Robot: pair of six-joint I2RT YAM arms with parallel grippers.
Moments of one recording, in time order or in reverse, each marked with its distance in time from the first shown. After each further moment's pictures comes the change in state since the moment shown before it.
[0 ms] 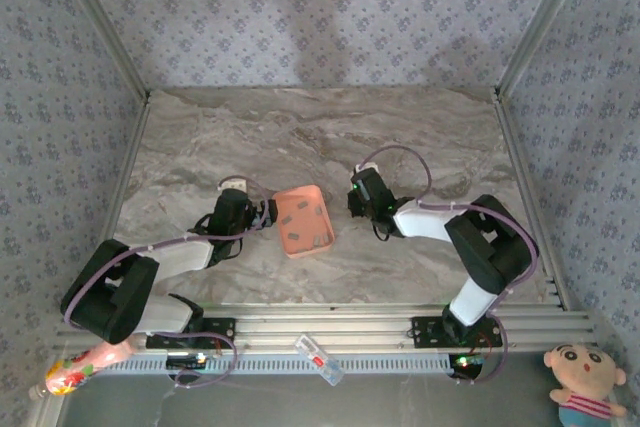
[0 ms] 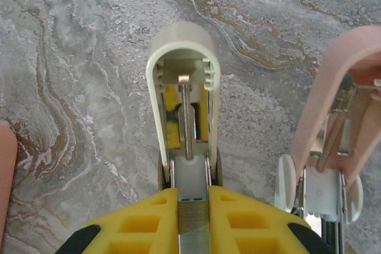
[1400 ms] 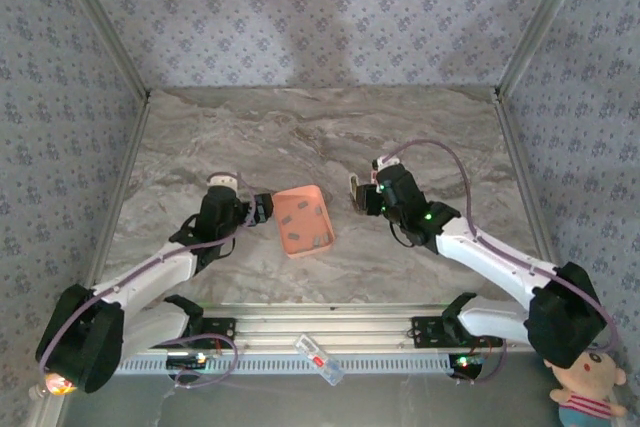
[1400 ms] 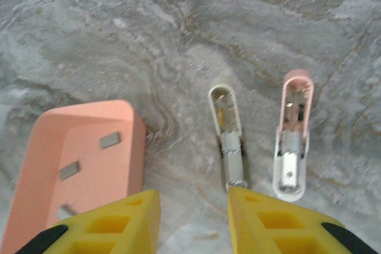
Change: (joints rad) left arm 0.008 -0.286 0.045 -0.245 0.037 -0.005; right arm 0.048 -0.496 0.014 -0.374 -0.085 0.097
